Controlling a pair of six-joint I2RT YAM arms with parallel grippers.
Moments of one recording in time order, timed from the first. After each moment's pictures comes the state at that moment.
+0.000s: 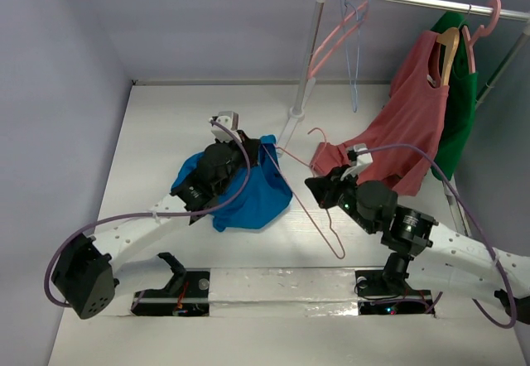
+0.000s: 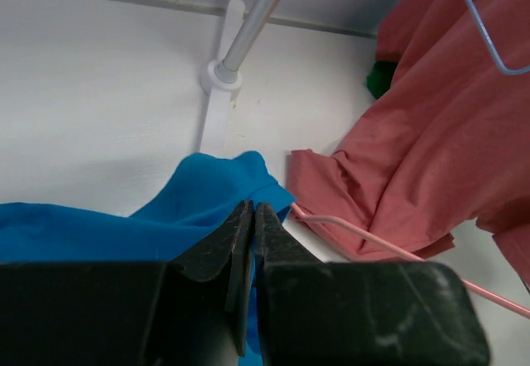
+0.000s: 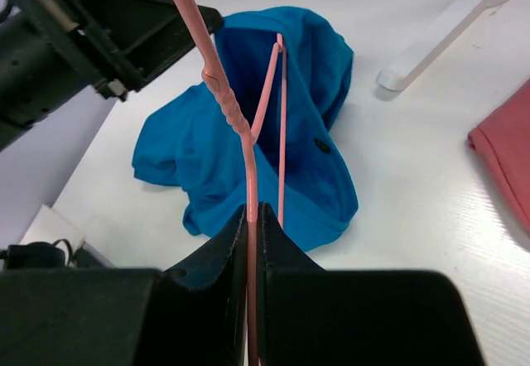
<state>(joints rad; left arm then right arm) -0.75 1.13 0.73 0.27 -0.32 -0.49 1.07 0.76 0.69 -0.12 0.46 0.57</state>
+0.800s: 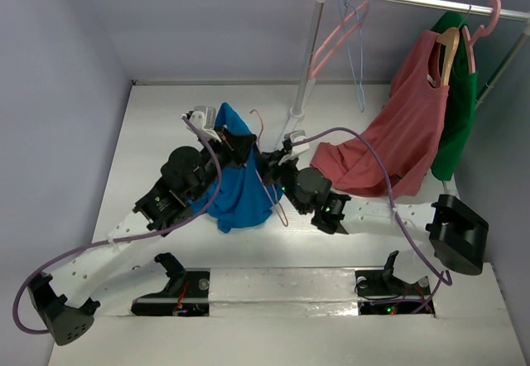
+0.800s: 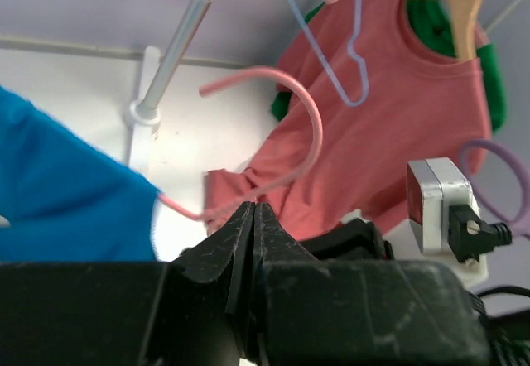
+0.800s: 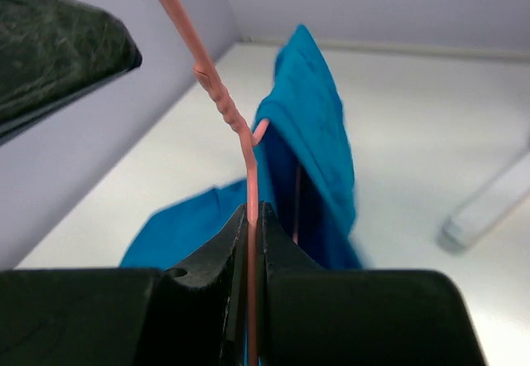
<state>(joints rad) -0.79 0.88 0.86 0.03 -0.23 -0.54 1.10 1.43 0.82 0.67 0.55 0.28</state>
